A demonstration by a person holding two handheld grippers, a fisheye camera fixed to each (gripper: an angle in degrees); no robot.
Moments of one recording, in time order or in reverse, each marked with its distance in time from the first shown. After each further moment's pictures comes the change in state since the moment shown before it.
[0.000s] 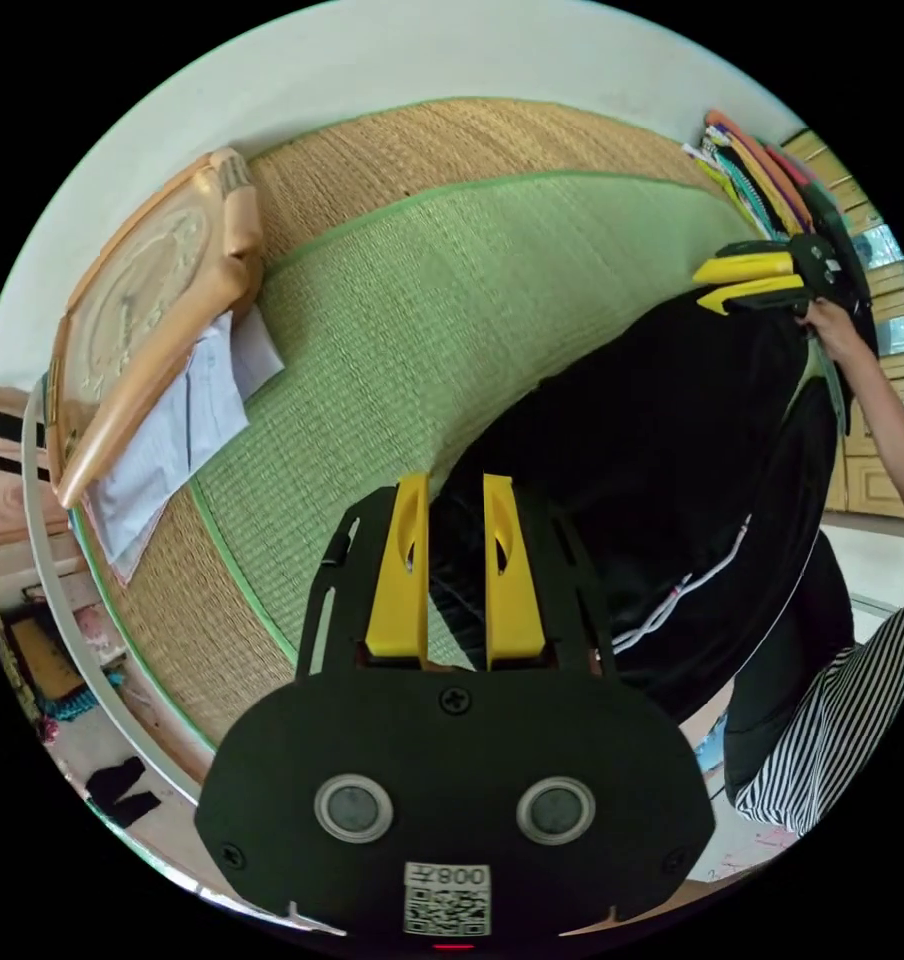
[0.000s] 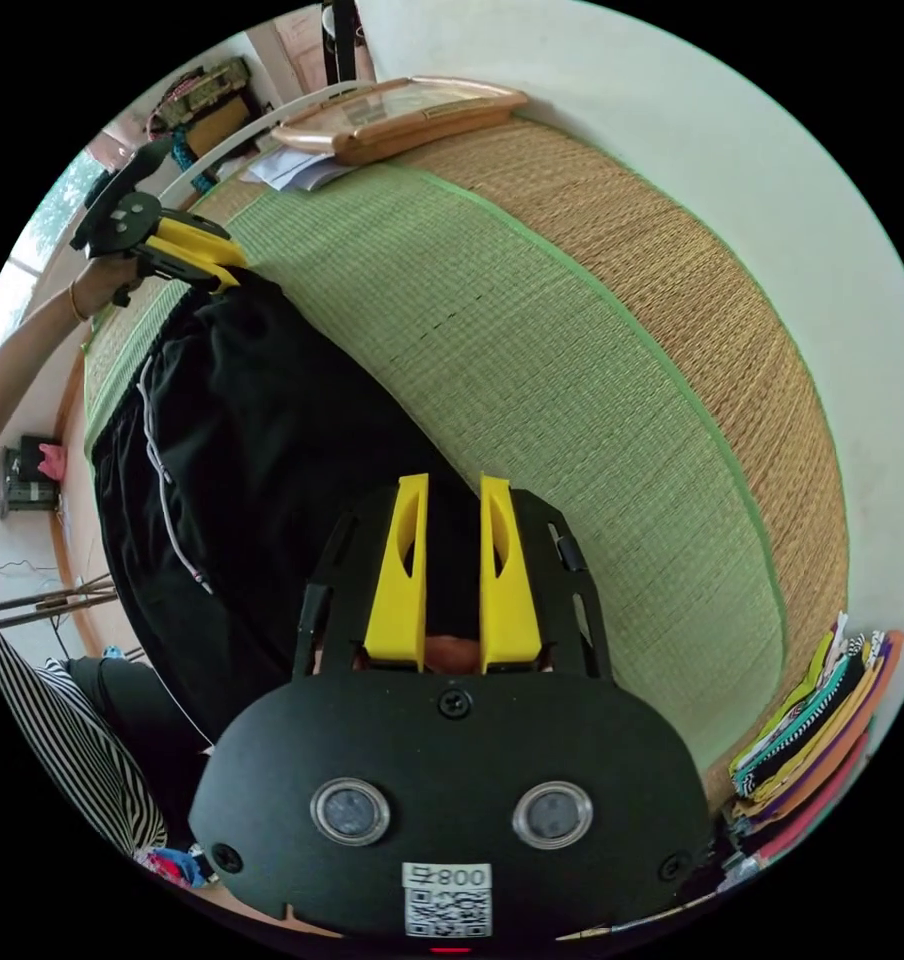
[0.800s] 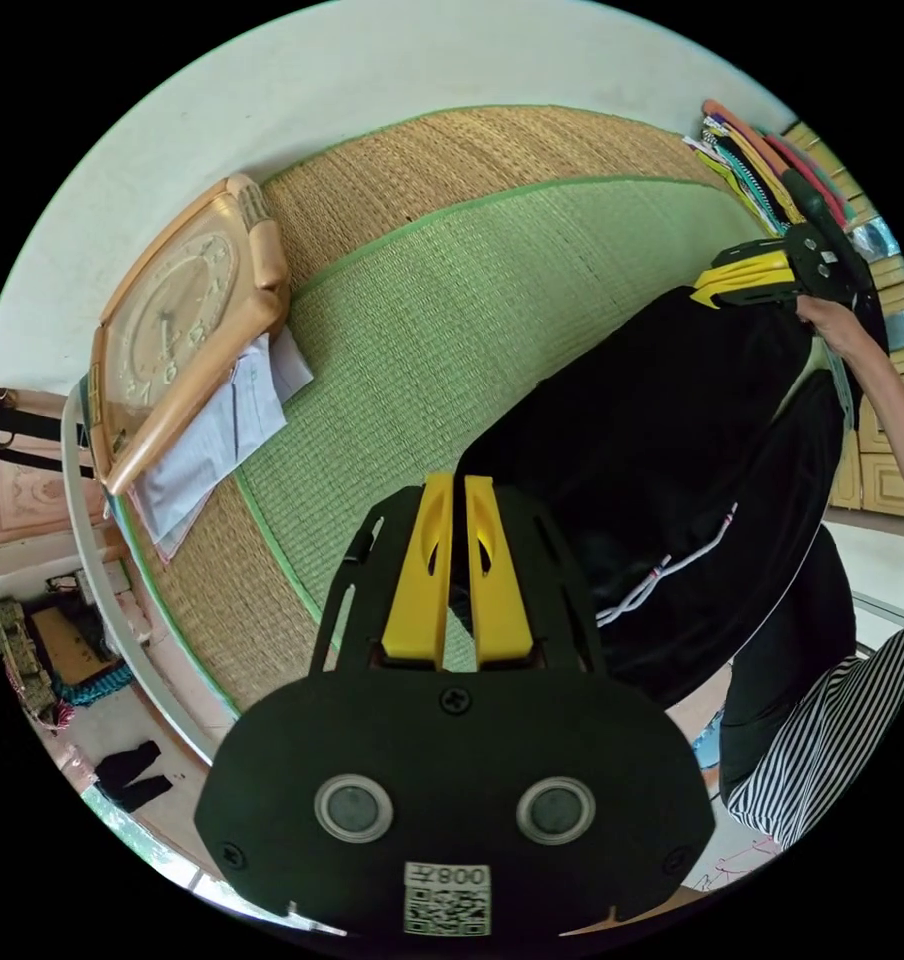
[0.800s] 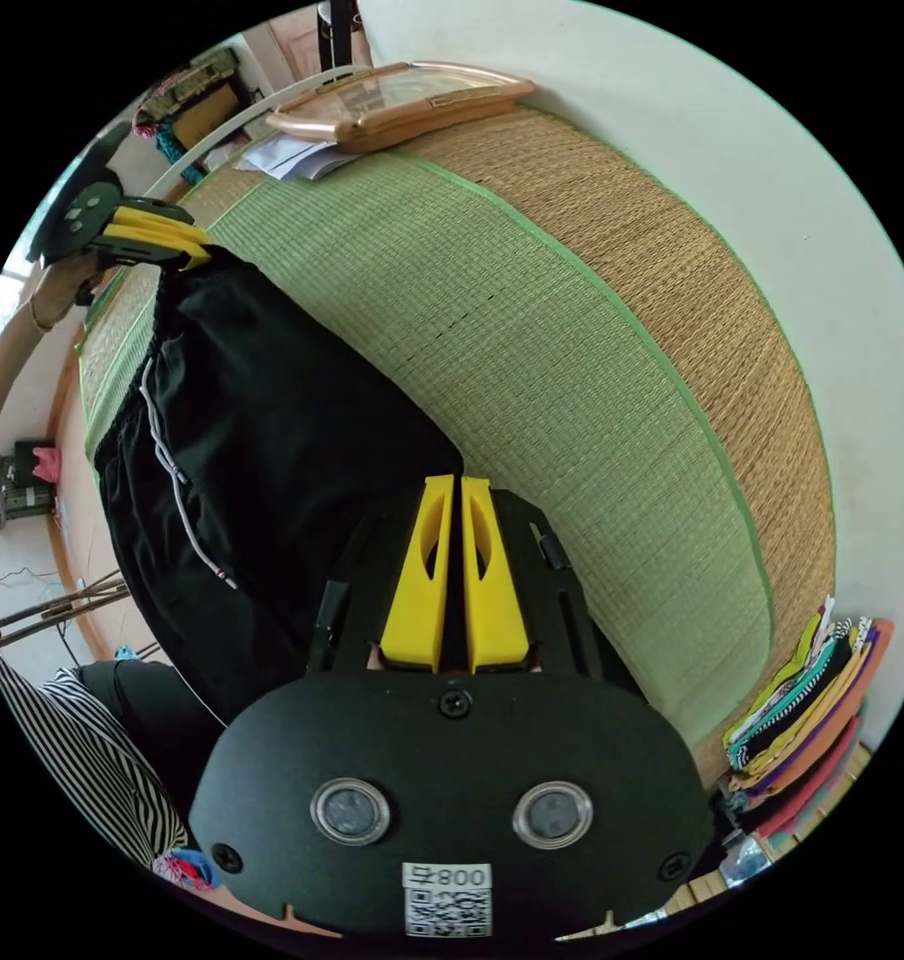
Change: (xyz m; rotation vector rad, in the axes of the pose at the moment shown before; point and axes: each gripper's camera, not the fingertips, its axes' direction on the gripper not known) left arm -0.003 0.067 -0.057 -0.014 -0.055 -0.011; right arm 0.056 0.068 -0.172 -0.036 0.029 0.039
